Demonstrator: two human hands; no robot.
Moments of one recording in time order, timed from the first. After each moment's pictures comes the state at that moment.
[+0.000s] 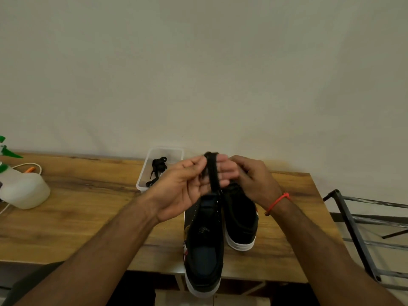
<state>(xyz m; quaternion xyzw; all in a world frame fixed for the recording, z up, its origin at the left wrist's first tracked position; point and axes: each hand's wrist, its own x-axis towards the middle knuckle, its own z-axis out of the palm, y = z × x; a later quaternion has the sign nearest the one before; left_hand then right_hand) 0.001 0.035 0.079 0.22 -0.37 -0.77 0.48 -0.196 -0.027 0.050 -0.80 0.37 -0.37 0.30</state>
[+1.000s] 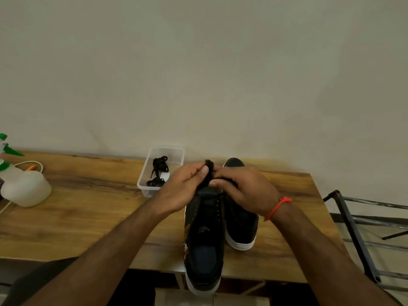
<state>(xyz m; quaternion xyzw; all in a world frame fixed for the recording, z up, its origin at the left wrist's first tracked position) 0.007 0.027 0.054 0.48 -0.63 -0.46 0.40 -0.189 -0.013 0.060 -0.90 0.31 -0.25 0.19</state>
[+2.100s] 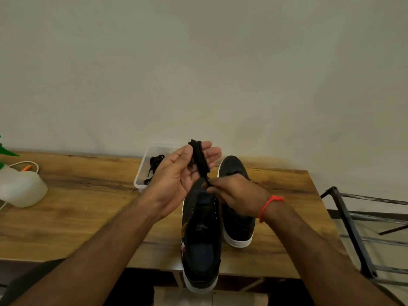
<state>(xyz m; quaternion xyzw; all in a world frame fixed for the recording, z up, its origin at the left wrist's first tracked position) -0.002 0.029 0.068 0.27 -0.38 -0.66 0.58 -0.186 -0.013 0.045 -0.90 0.36 -0.10 0.24</state>
